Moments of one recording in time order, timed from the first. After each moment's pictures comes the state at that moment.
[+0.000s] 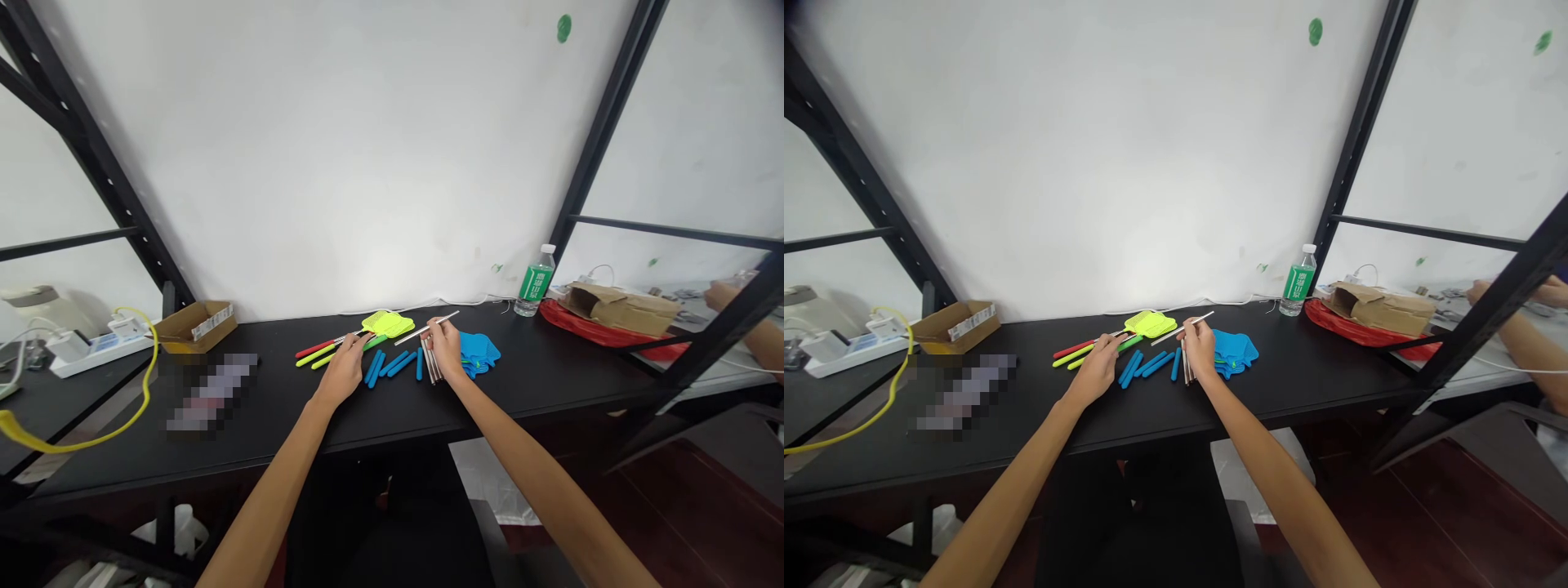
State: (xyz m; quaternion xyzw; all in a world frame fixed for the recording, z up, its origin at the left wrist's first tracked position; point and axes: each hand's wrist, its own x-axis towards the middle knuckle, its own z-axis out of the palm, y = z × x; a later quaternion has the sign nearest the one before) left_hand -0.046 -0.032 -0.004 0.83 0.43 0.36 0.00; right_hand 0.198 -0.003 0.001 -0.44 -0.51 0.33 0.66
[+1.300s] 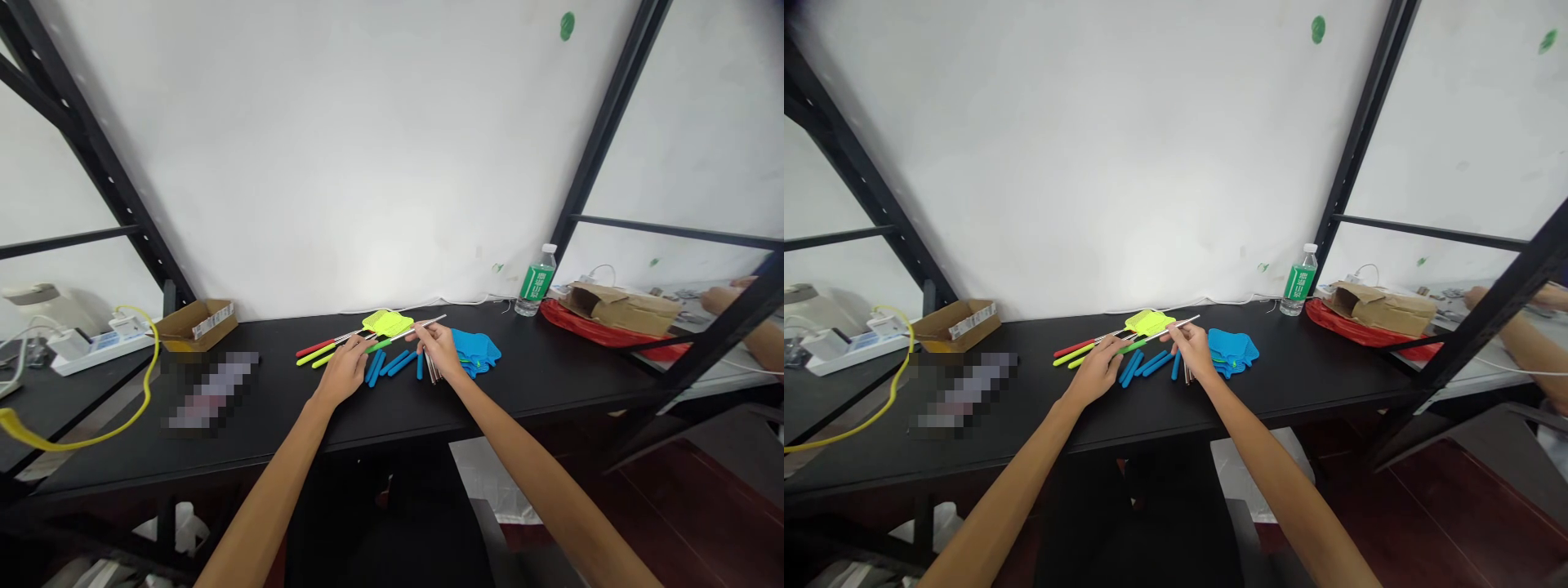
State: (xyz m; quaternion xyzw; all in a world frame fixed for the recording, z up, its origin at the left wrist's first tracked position) left_hand -0.045 -0.036 0.001 0.84 0.42 0.35 0.01; right_hand 0.195 -0.006 0.003 -0.34 -0.60 0.40 0.61
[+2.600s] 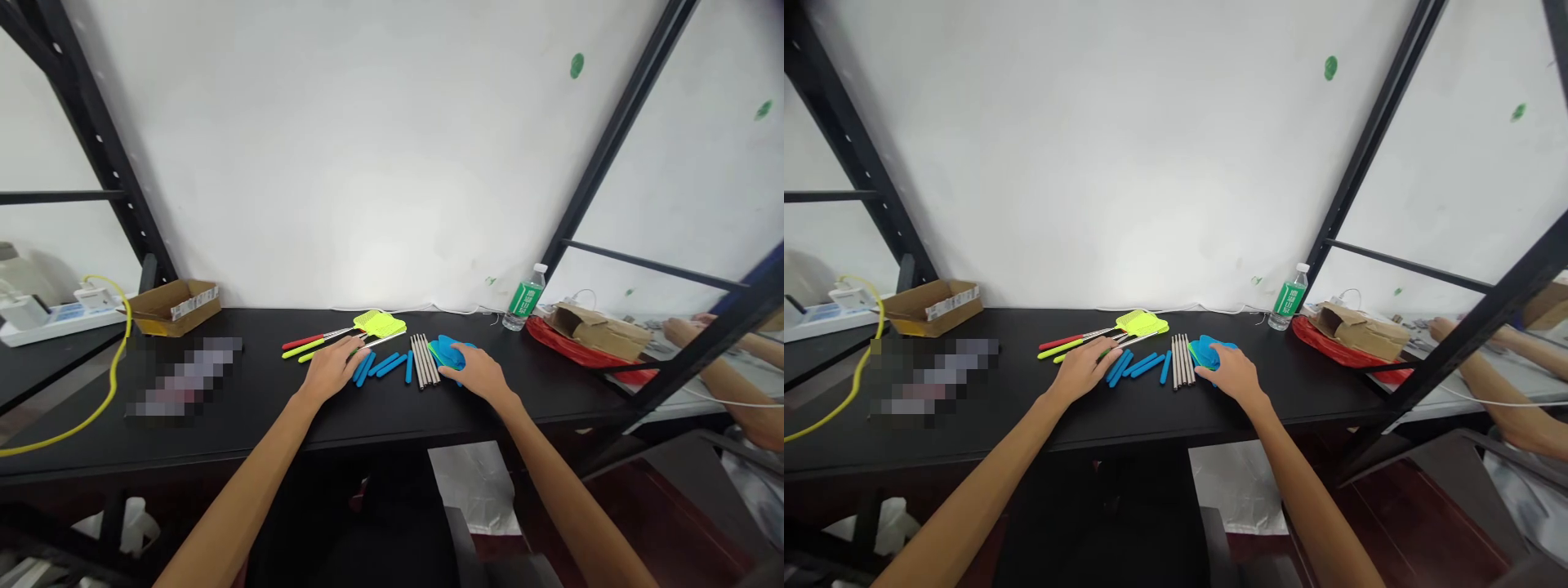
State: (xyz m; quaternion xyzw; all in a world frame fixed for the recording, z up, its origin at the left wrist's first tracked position) left_hand -0.042 -0.039 0.001 0.81 0.46 0.36 -0.03; right_hand 0.298 -0.047 0.015 -0.68 -0.71 -0.01 0.17
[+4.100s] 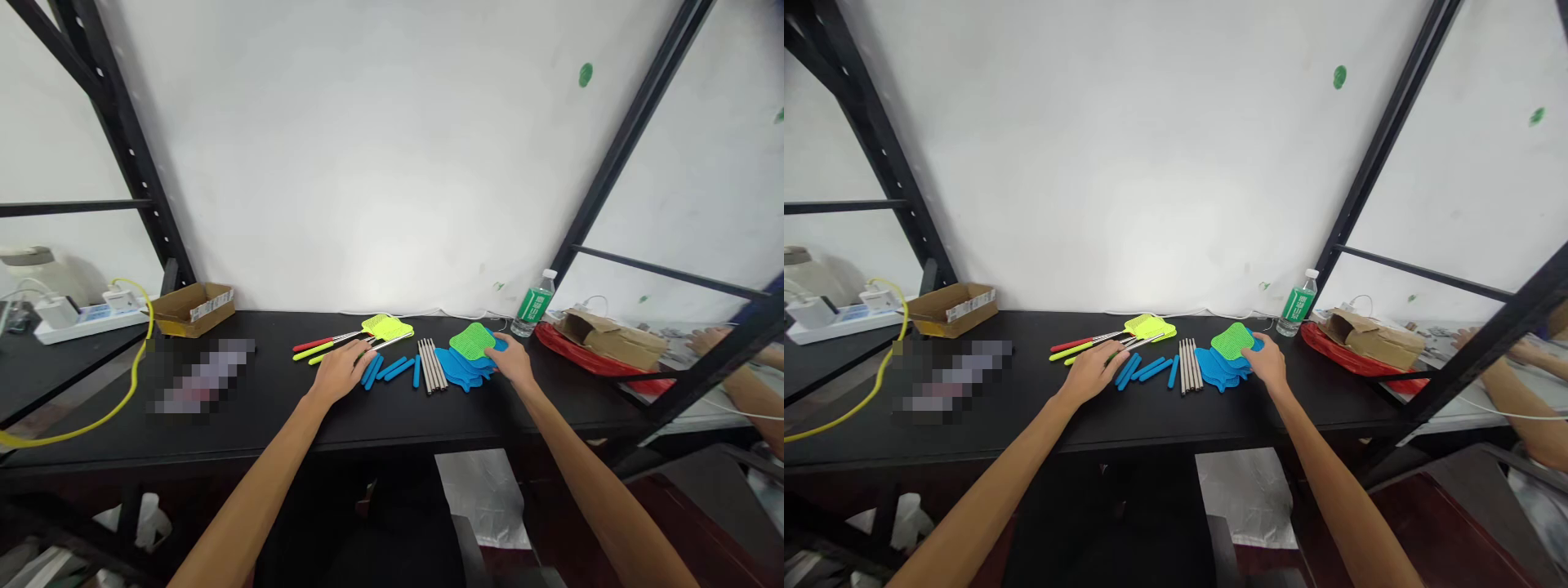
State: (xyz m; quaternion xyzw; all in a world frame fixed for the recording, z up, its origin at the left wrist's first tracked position) left_hand -0.043 -0.044 0.004 0.80 0.47 0.36 -0.03; right_hand 0.350 -0.010 0.016 -0.74 -0.53 0.13 0.40
